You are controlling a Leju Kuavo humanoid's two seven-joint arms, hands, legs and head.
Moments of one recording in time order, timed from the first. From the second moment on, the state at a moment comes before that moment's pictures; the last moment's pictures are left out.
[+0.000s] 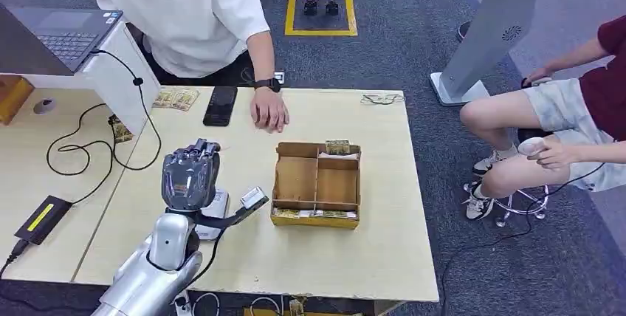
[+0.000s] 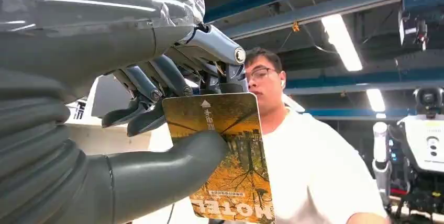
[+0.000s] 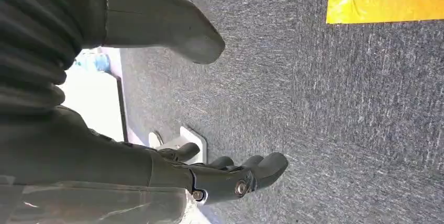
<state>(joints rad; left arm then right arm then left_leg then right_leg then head) -0.35 0.11 -0.54 -1.20 -1.52 0.69 0.52 -0.01 0.26 -1.20 -0.72 1.57 -0.02 0.11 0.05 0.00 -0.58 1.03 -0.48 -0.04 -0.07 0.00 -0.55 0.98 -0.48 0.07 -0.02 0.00</state>
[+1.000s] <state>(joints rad) -0.19 0.05 -0.49 -1.19 -1.52 0.63 0.38 -0.01 0.31 -1.26 -0.82 1.57 0.02 0.13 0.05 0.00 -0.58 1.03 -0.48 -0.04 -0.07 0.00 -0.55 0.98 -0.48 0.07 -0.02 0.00</state>
